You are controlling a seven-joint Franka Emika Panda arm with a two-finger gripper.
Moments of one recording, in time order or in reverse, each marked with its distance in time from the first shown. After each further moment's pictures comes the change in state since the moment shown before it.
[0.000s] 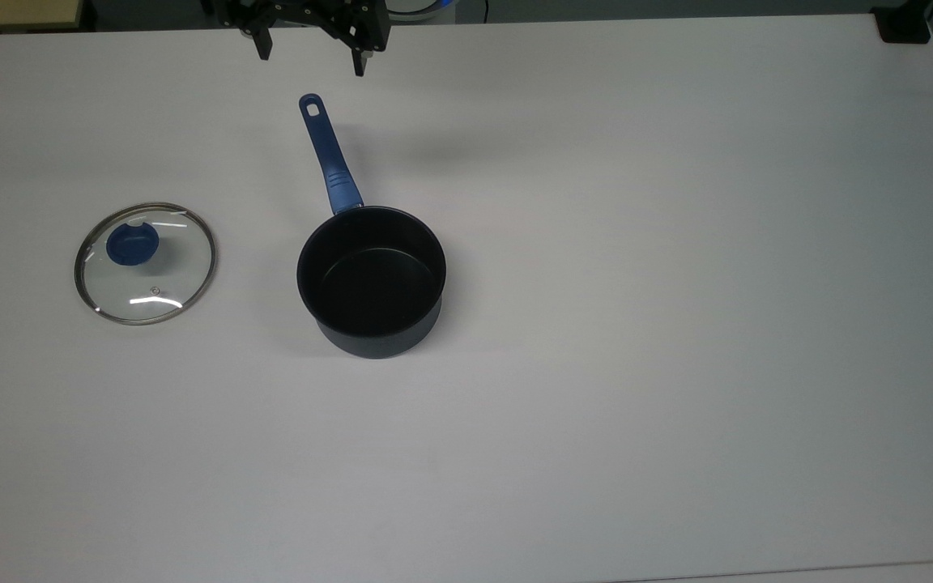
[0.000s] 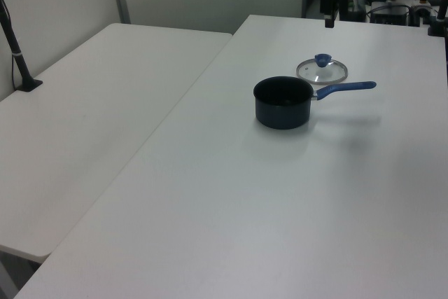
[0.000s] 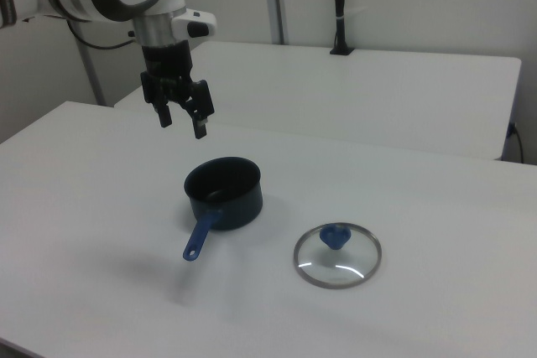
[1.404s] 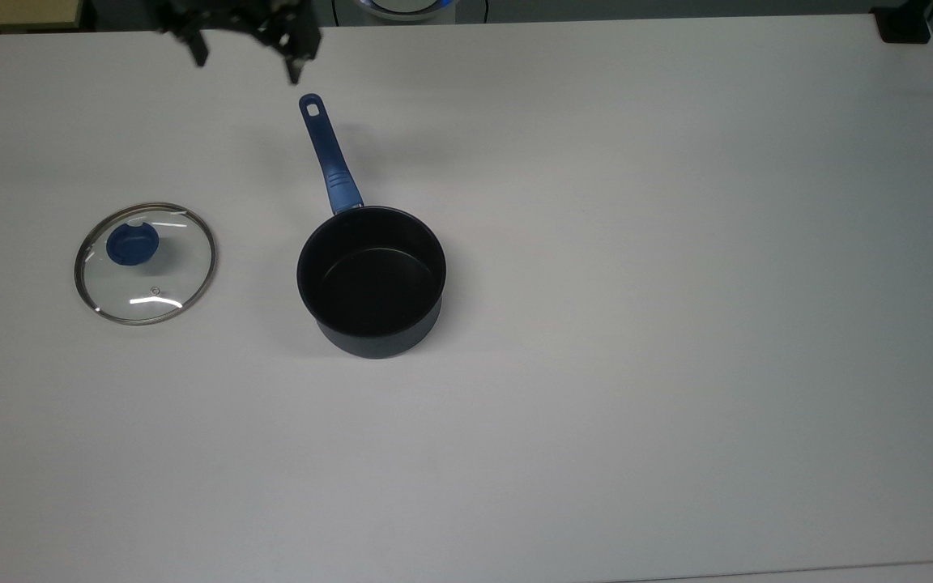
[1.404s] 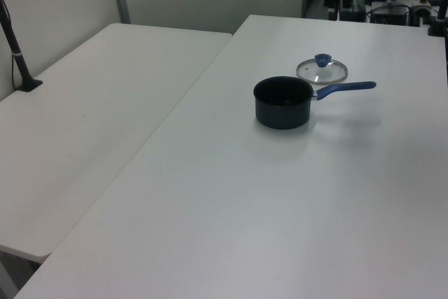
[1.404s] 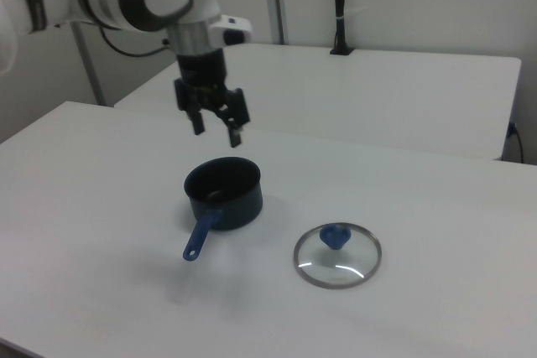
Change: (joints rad) arm -0.053 0.030 -0.063 0.008 0.000 0.052 -0.092
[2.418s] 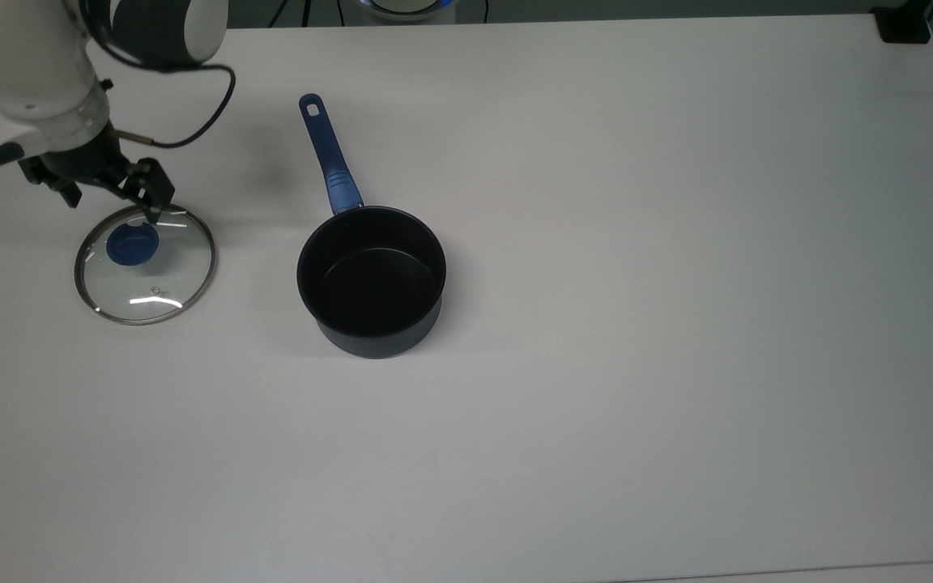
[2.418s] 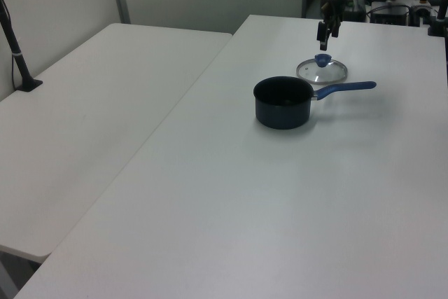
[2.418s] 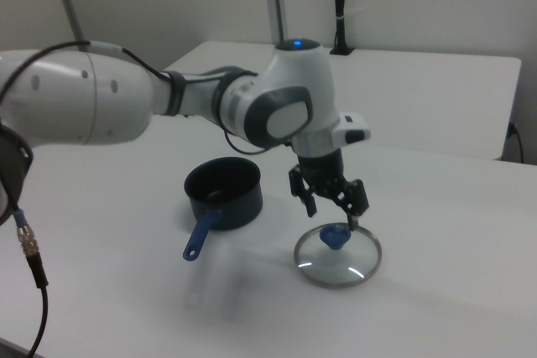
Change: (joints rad) arm -0.198 0.339 -0.071 -0.004 0.042 0.426 -0.278
